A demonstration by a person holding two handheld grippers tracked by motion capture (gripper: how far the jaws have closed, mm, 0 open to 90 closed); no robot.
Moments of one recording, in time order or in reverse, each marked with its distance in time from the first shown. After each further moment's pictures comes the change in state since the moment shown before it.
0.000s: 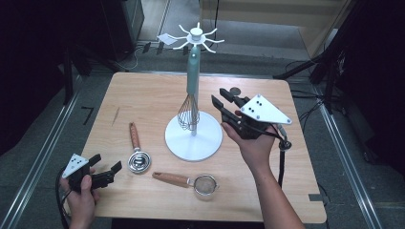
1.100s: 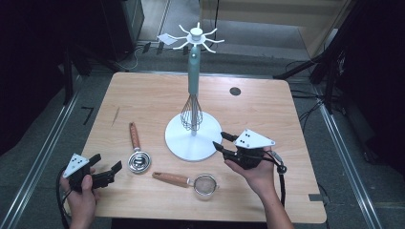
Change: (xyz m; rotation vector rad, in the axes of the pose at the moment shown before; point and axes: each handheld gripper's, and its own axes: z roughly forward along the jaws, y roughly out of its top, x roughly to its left) left arm -0.001 0.001 0.001 0.006 0.010 0.009; right arm 0.012 -0.102 -0.018 0.359 0.148 0.033
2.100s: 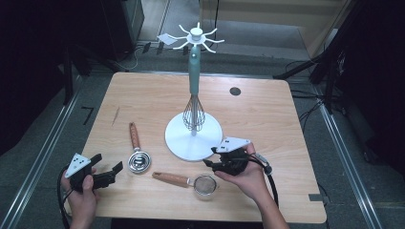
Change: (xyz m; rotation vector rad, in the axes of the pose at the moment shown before) left arm -0.002 0.000 0.001 0.010 -0.003 0.028; right arm 0.019 -0.017 0.035 0.286 0.141 -0.007
